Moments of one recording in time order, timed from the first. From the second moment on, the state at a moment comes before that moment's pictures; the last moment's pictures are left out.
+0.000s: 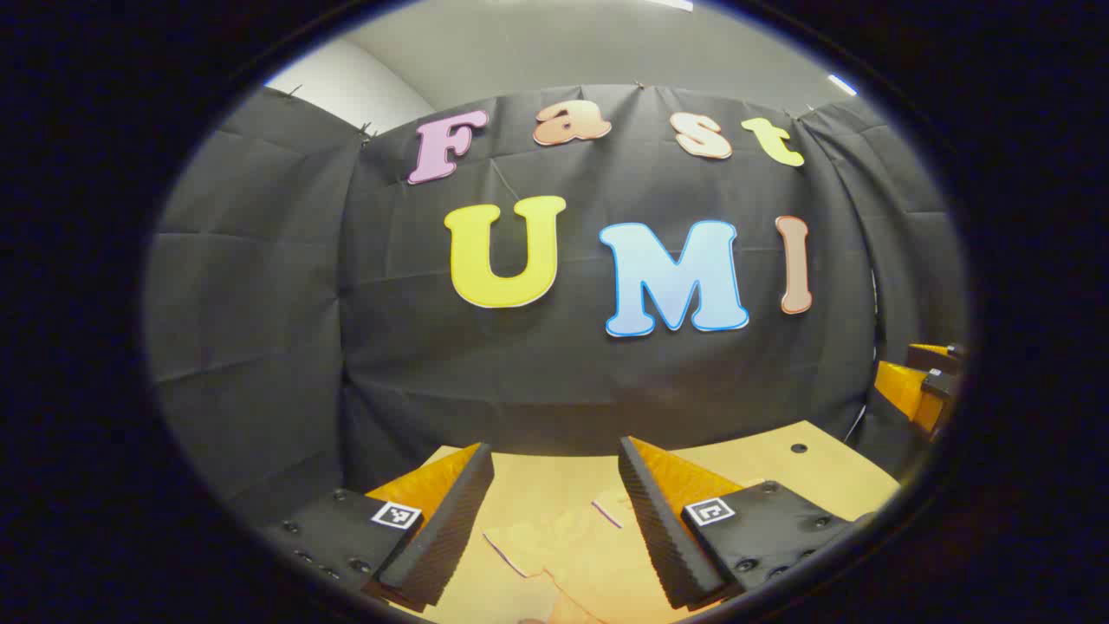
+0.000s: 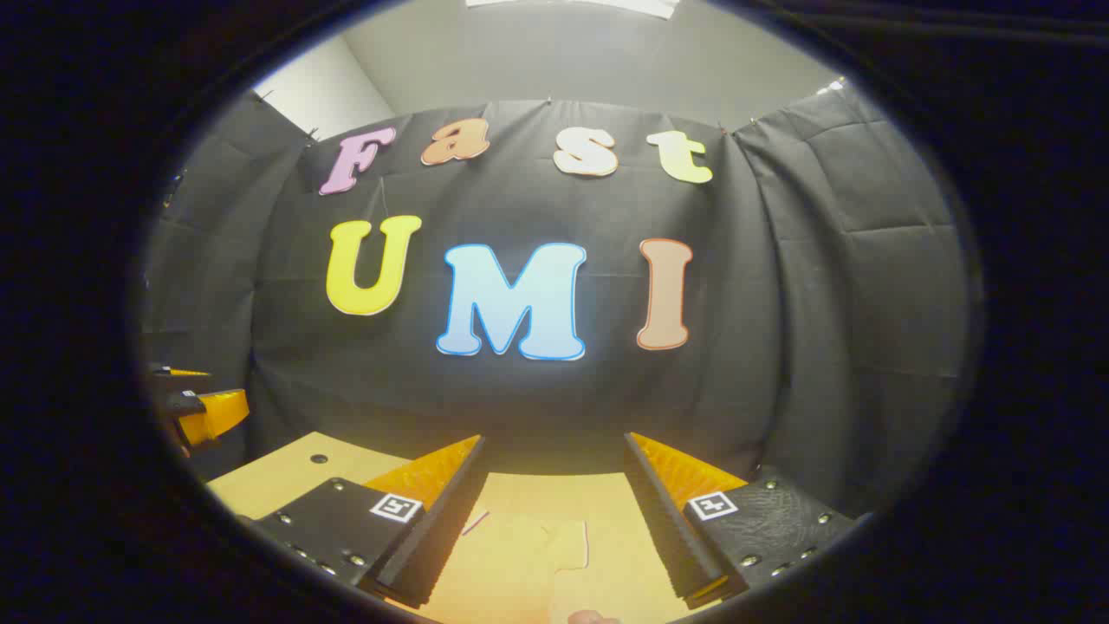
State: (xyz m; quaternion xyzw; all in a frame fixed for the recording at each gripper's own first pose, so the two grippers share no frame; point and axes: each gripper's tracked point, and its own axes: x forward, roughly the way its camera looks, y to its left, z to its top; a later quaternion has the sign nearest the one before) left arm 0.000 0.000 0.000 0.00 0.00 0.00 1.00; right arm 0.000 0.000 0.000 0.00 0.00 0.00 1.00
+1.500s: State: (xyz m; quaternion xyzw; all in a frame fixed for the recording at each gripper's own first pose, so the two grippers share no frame) left arm 0.004 0.005 0.012 0.02 0.00 0.02 1.00; right arm 0.115 -0.048 -0.163 0.00 0.14 0.00 0.99
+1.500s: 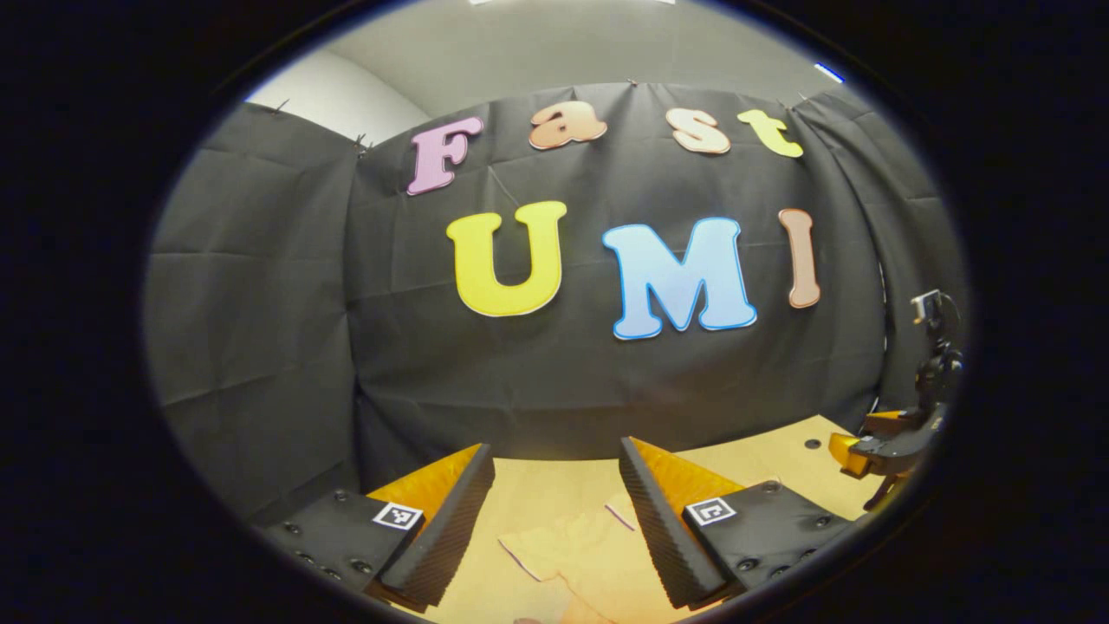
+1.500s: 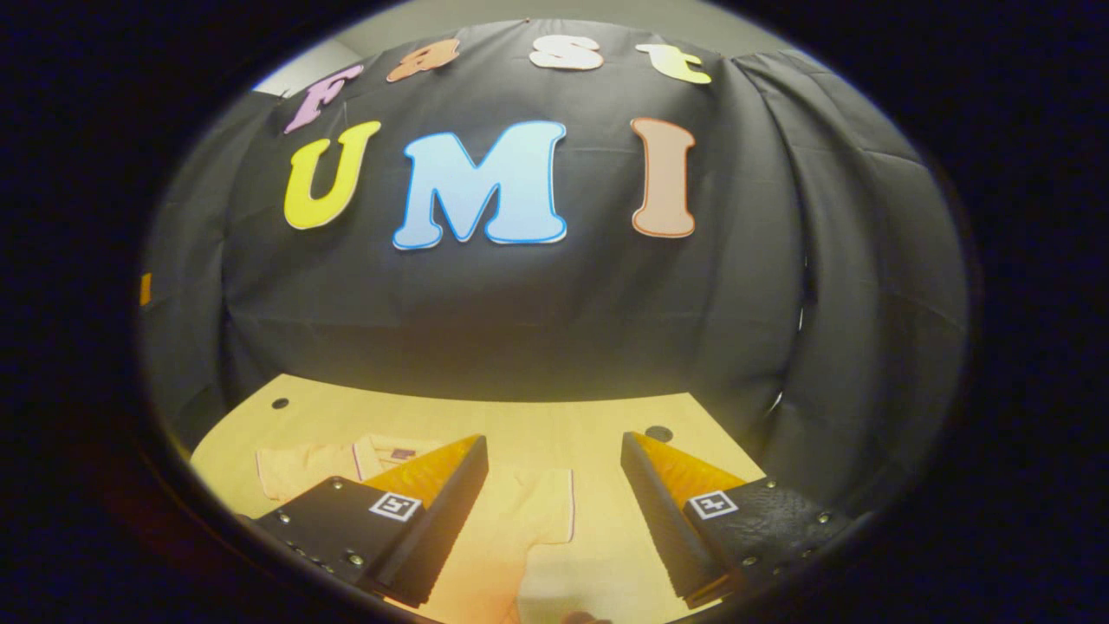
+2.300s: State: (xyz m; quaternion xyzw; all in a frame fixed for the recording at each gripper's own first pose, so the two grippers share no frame) left arm 0.017 0.014 -0.003 0.02 0.03 0.06 1.00; right arm 0.182 -0.057 -0.316 -0.03 0.30 0.03 0.95
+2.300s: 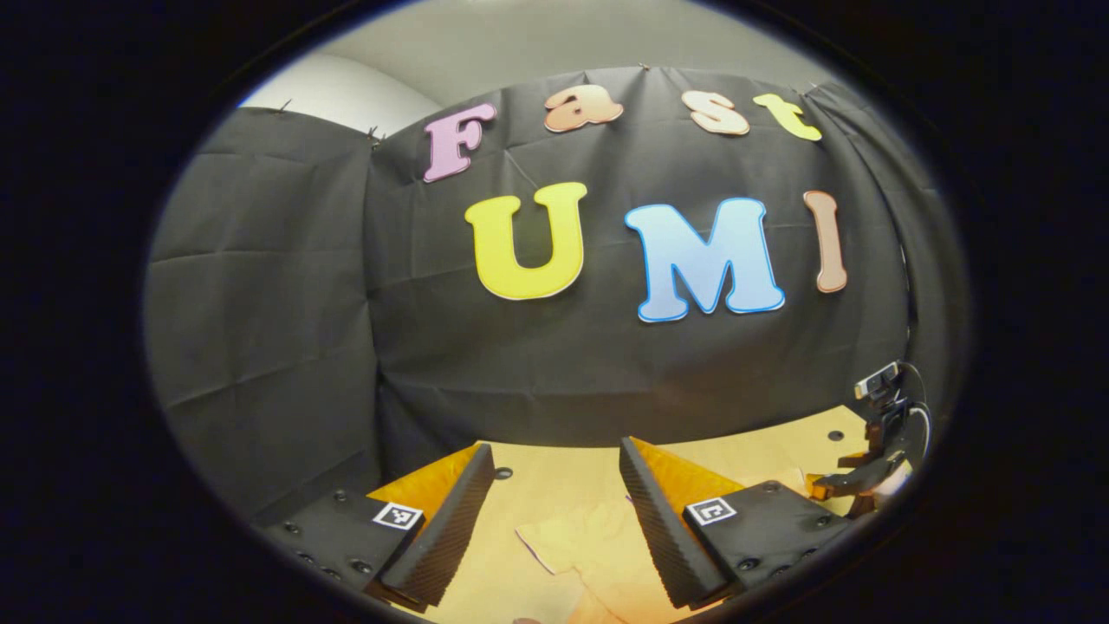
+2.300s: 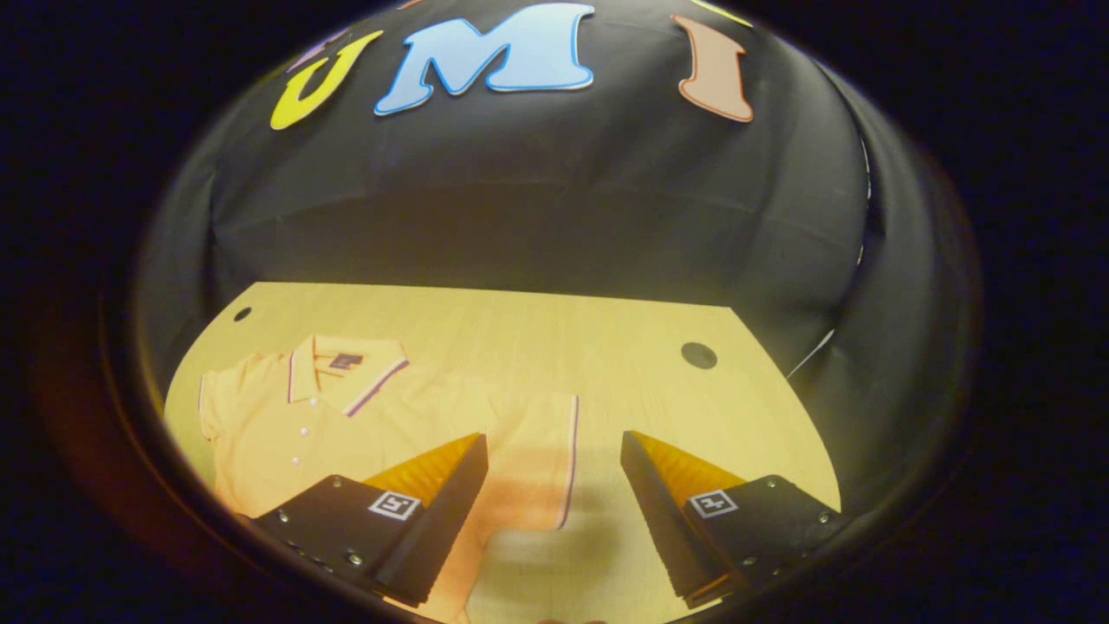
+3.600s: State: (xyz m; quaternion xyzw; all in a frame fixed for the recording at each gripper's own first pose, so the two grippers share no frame) left arm 0.036 0.014 -0.028 0.00 0.06 0.09 0.99; right arm 0.186 -0.034 -0.385 -0.02 0.39 0.06 0.92
